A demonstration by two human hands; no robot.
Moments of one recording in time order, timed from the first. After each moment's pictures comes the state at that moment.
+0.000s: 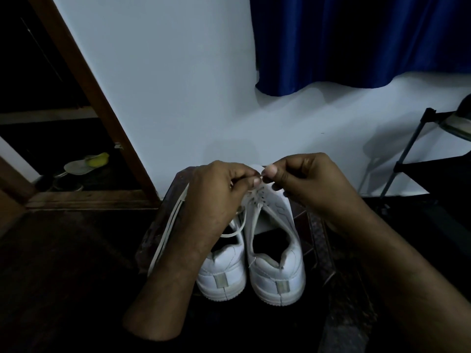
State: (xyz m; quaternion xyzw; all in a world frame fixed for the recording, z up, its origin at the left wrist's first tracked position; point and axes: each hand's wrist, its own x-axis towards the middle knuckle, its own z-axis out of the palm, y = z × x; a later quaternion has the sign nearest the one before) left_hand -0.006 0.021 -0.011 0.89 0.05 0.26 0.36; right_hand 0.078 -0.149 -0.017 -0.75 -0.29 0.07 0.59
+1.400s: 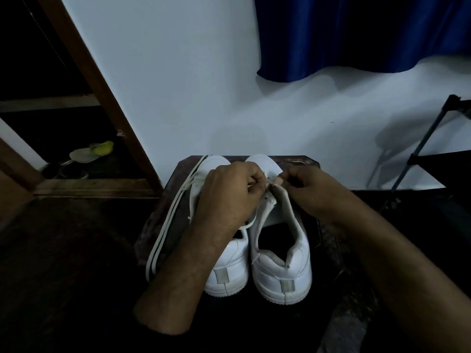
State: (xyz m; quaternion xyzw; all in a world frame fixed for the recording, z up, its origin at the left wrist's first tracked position) left_hand 0.012 0.012 -0.035 0.93 0.10 0.18 0.29; right_hand 0.095 -0.139 -0.057 -0.82 -0.23 0.14 0.50
